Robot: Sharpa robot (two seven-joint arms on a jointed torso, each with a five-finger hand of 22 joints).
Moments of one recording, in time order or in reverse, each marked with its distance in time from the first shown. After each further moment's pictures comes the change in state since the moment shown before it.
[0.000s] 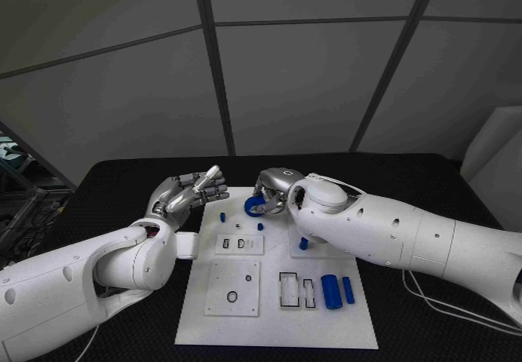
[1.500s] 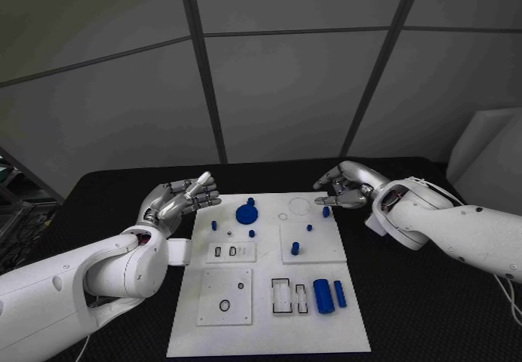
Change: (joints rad) left arm 0.000 -0.003 0.000 -0.018 0.000 0.003 -0.002; left_hand -0.004 0.004 -0.003 -0.003 0.000 0.000 0.000 -0.004 0.000 -0.004 -0.004 -0.004 0.000 0.000 0.000 -0.004 0.000 0.000 0.000 0.000 0.000 -0.002; right arm 0.000 -0.494 -0.001 0.216 0.411 -0.172 0.333; right_hand 0.138 -0.003 -0.006 -0.128 0.017 0.034 -0.012 0.004 0.003 -0.011 -0.001 -0.029 -0.010 0.000 0.000 -0.032 0.000 0.000 -0.054 0.000 -0.053 -0.088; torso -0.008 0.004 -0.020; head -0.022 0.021
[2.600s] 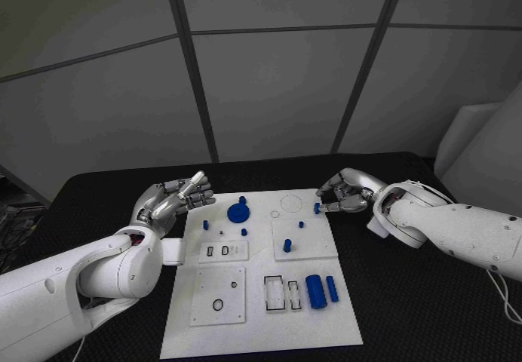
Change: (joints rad) left arm -0.001 0.018 0.000 -0.022 0.000 0.017 -0.007; left_hand 0.005 0.005 -0.003 -0.003 0.000 0.007 0.000 0.000 0.000 0.004 -0.004 0.000 0.000 0.004 -0.004 0.000 0.001 0.000 0.000 0.000 0.000 0.000; right arm -0.043 0.014 -0.002 -0.118 0.051 0.074 0.073; right_hand 0.018 -0.005 -0.014 -0.015 0.018 -0.004 0.004 0.000 -0.002 -0.011 0.004 -0.019 -0.014 0.000 0.000 -0.005 0.000 0.000 -0.007 0.000 -0.010 -0.011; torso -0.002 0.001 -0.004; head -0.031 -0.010
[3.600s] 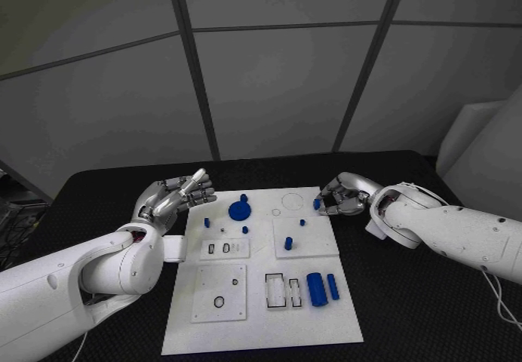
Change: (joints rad) left arm 0.000 -0.001 0.000 -0.002 0.000 0.000 -0.001; left_hand 0.000 0.000 0.003 -0.003 0.000 0.000 0.000 0.000 0.000 0.000 0.000 0.000 0.000 0.000 0.000 0.000 0.000 0.000 0.000 0.000 0.000 -0.001; right arm -0.018 0.040 0.000 -0.050 -0.037 0.027 -0.024; right_hand -0.005 0.005 -0.005 0.005 0.004 0.018 -0.004 0.004 0.003 0.004 -0.004 0.009 0.011 0.000 0.000 0.000 0.000 0.000 0.000 0.000 0.000 0.010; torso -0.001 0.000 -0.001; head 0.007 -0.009
